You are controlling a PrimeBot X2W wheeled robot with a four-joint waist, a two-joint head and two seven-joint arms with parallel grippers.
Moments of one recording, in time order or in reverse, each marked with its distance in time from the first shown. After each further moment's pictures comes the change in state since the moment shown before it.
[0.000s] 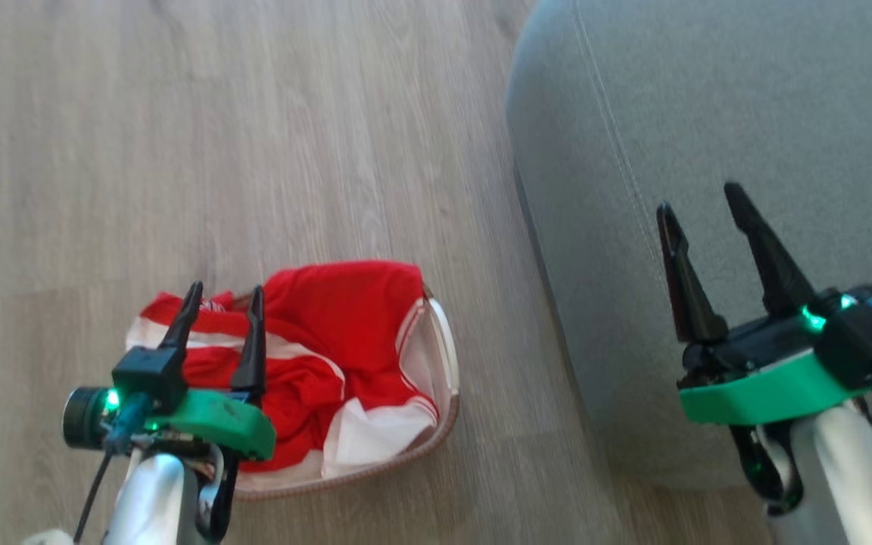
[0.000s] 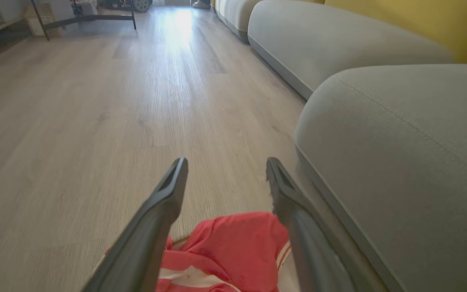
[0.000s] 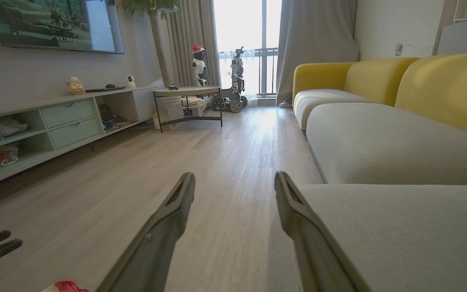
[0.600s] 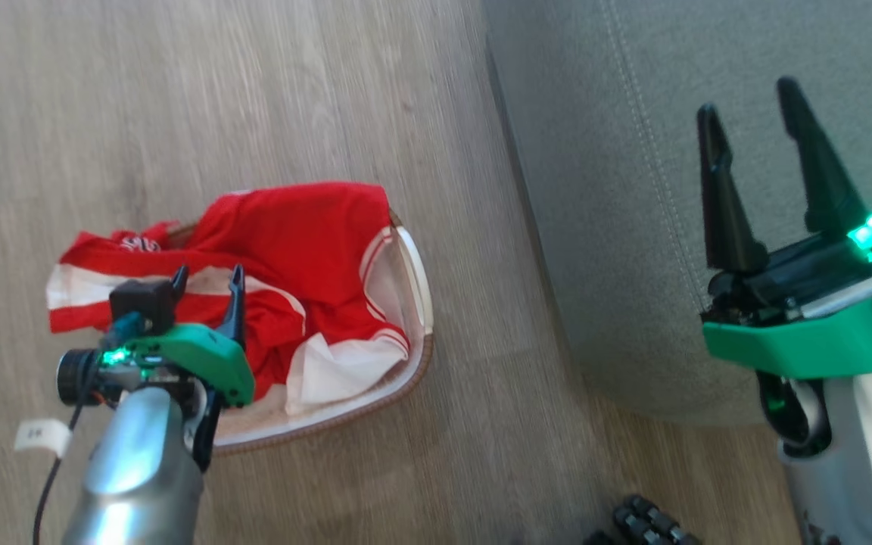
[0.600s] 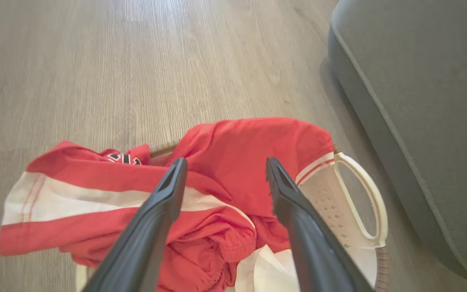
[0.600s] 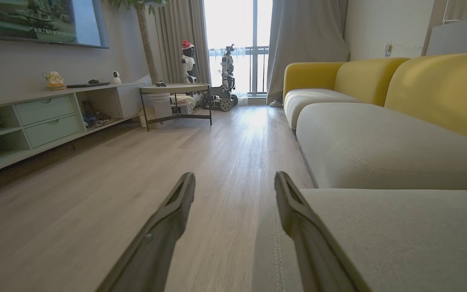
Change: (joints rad) left arm -0.327 0.031 0.026 0.544 -0.017 -0.027 0.000; right arm -0.128 0.007 -0.028 -0.109 0.007 0.000 -0.003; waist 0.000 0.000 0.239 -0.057
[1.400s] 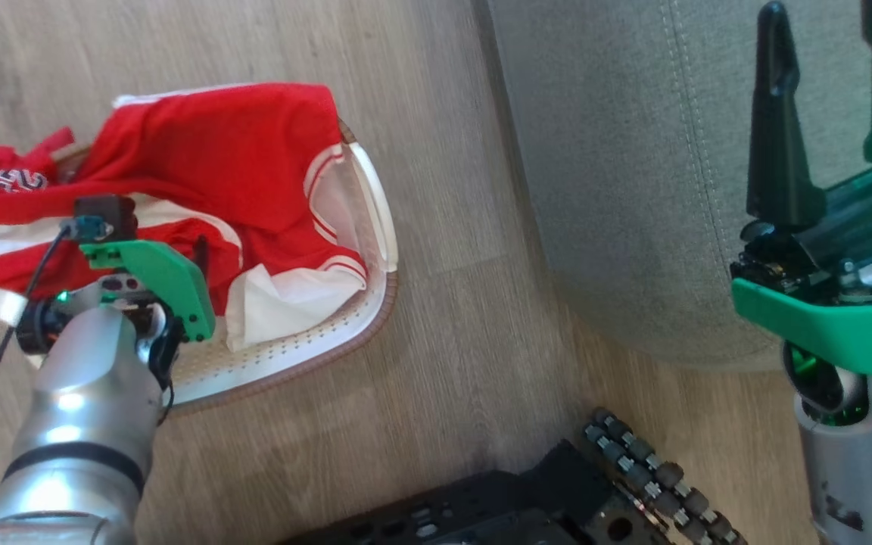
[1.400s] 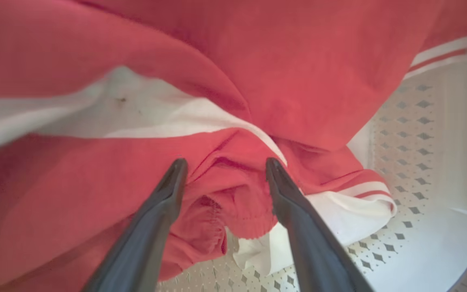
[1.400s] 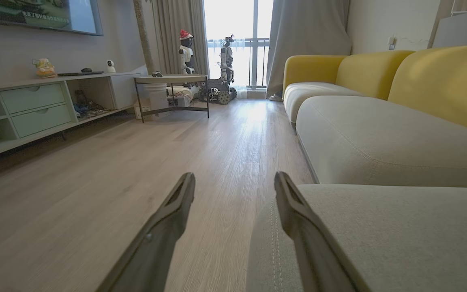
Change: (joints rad) left arm -0.339 0.062 -0.010 0.412 -0.048 -0.014 0.202; right arm -0.107 0.021 -0.007 -0.155 0.011 0.000 0.000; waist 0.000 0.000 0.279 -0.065
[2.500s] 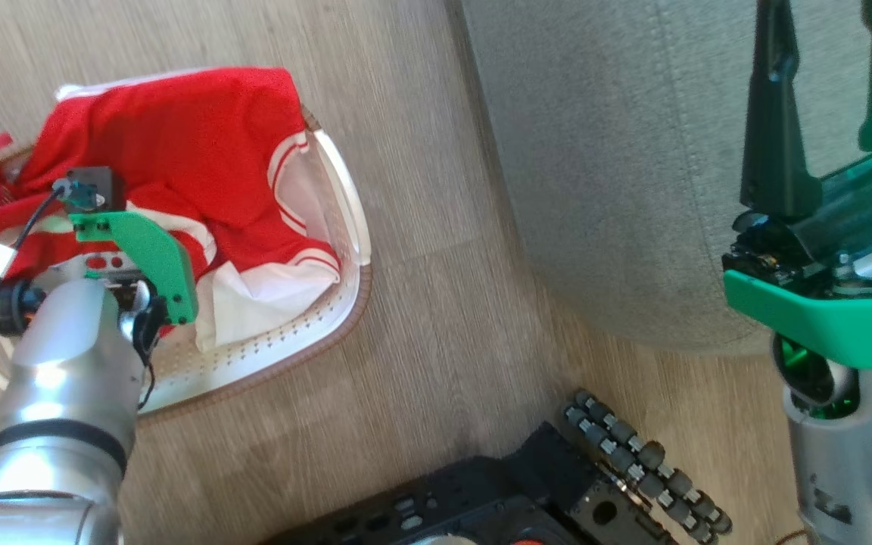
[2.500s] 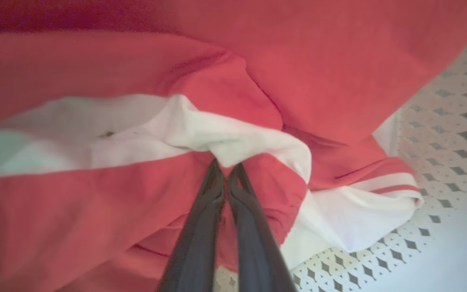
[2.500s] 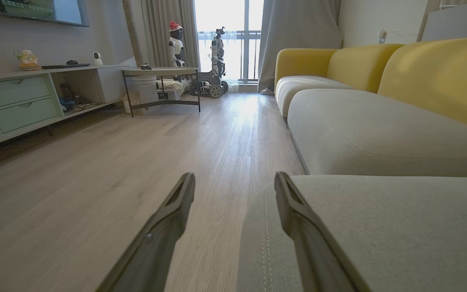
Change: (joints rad) left arm -0.068 0.035 -0.068 0.021 -0.006 0.040 0.188; right arm -0.029 0.031 0.006 -0.011 0.000 0.000 0.000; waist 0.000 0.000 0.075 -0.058
